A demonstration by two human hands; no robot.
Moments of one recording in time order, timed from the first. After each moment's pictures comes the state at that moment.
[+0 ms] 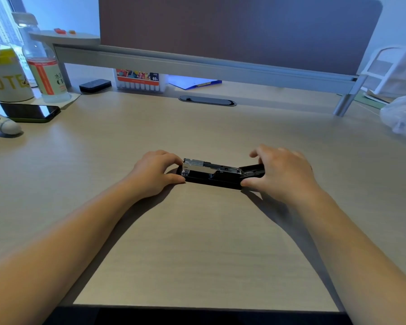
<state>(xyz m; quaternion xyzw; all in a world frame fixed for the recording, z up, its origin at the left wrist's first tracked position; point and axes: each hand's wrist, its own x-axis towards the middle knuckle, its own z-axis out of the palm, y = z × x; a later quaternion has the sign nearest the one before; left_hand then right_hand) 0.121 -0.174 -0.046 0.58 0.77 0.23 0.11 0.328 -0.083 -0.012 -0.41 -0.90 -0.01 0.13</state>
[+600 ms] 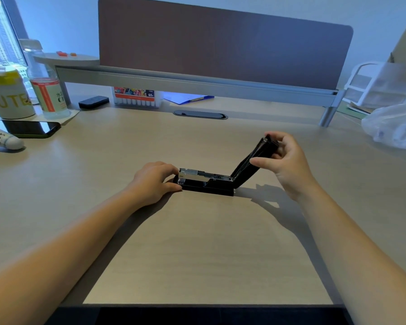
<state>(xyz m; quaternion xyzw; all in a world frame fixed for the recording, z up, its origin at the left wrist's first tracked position) 0.130 -0.174 -0.042 0.58 0.78 0.22 0.11 0.346 -0.067 -0.003 -0.33 -0.70 0.46 0.43</state>
